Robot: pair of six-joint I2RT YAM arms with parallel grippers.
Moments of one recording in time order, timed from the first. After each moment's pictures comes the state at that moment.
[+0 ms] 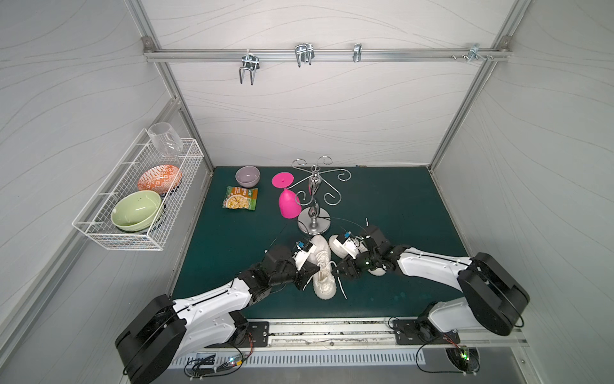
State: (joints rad) left arm -0.76 1.05 0.31 0.18 0.38 -0.22; right arm 0.74 1.44 0.59 -0.04 -0.71 0.12
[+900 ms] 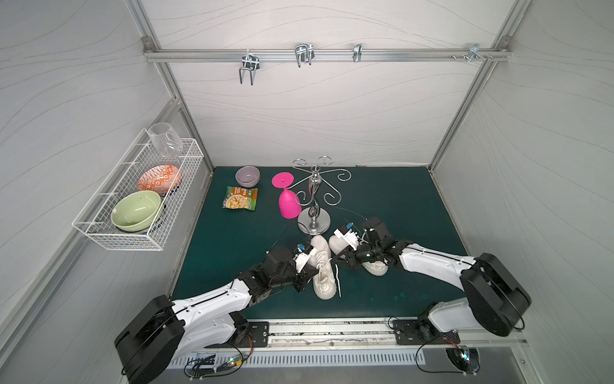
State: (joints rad) left arm -0.78 1.05 0.31 0.13 0.34 -0.19; right arm 0.70 1.40 0.65 -0.03 -0.76 0.14
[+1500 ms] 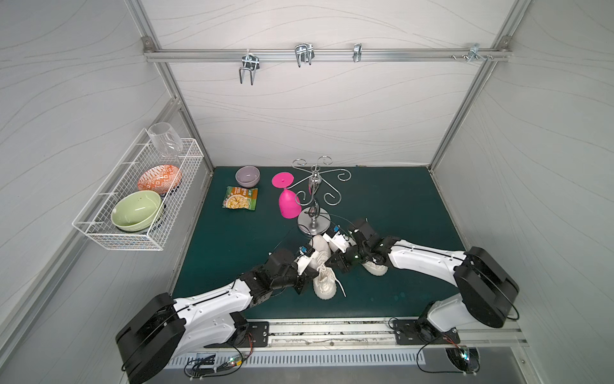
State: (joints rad) left arm -0.81 1.06 0.30 0.12 0.31 -0.18; right arm 0.83 1.49 0.77 -0.15 -0.58 0.15
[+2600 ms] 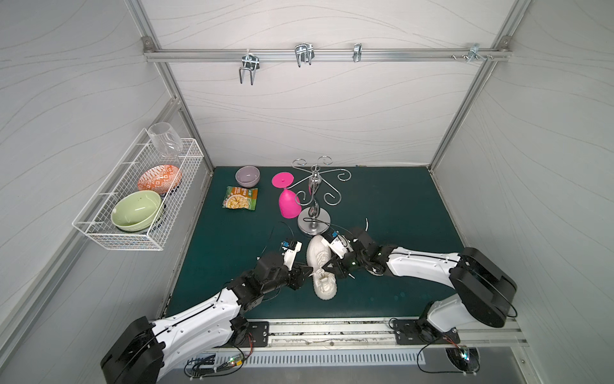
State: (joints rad) left arm -0.75 0.87 0.25 0.03 0.20 -0.55; right arm 0.89 1.49 0.67 0.03 -0.52 0.23
